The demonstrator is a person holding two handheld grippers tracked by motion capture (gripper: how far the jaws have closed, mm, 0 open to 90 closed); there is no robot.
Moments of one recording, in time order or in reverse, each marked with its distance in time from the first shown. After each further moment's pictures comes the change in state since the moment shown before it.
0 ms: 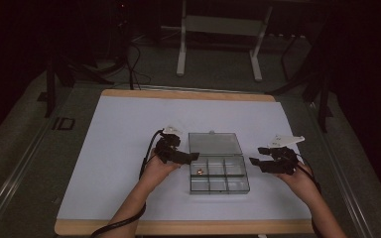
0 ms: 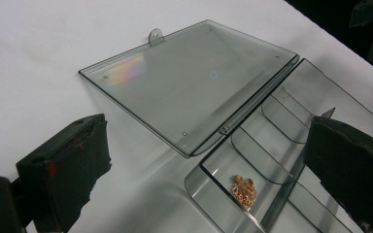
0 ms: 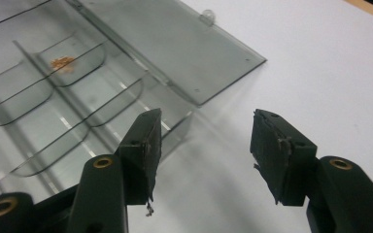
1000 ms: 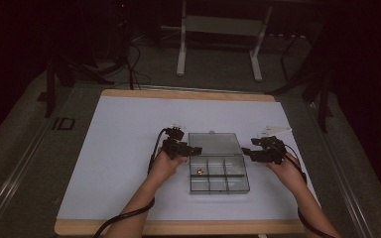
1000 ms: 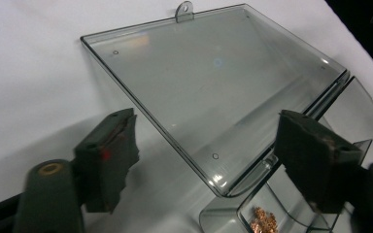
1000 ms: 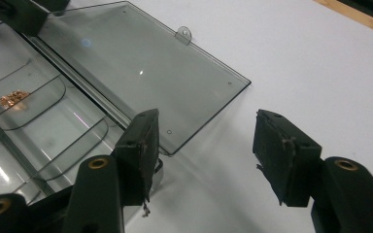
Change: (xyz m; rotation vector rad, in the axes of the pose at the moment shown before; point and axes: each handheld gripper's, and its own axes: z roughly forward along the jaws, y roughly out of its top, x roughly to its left) left arm 0.019 0.004 0.039 0.088 -0.018 -0.237; right arm -0.010 0.020 0.036 -0.007 -0.041 0.036
